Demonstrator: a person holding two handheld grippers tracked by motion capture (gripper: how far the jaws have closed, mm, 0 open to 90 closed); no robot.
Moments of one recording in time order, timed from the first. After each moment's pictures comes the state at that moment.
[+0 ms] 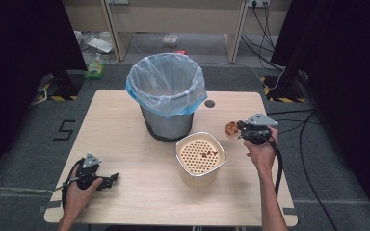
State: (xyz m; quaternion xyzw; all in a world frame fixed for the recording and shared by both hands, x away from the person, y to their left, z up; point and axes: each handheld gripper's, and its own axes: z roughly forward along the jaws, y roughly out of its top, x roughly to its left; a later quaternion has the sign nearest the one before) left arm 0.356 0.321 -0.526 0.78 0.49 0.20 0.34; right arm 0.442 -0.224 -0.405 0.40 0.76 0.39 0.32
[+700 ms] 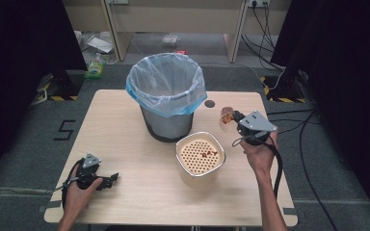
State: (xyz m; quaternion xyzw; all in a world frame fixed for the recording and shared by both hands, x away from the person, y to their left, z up) left arm 0.356 0.321 -0.526 0.78 0.49 0.20 0.34; right arm 0.410 -0.196 -0.358 0.29 0.75 0.42 0.43
